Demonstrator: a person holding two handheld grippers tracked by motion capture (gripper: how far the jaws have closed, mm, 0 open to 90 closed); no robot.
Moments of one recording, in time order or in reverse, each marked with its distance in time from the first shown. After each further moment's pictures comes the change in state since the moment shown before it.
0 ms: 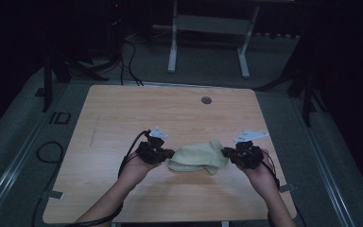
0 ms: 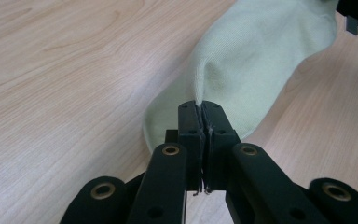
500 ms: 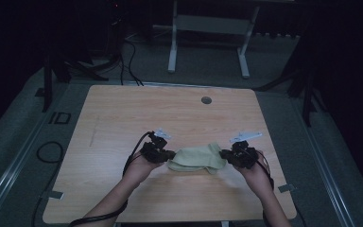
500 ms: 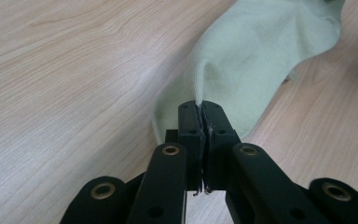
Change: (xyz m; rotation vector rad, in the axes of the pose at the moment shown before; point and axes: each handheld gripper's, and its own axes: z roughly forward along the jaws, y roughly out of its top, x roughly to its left) left arm 0.011 -0.006 0.027 0.059 0.001 -0.016; right arm -0.010 -0.012 0.029 0.049 0.016 0.056
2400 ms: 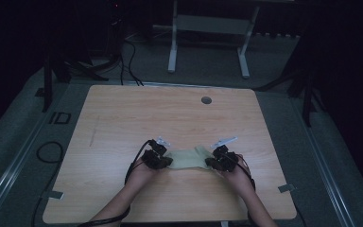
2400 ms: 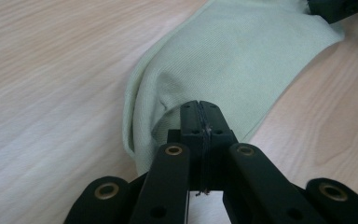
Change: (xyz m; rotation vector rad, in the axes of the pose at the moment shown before) left arm 0.012 -0.027 0.033 0.045 0.056 -0.054; right arm 0.018 -0.005 0.069 0.115 0.077 -0.020
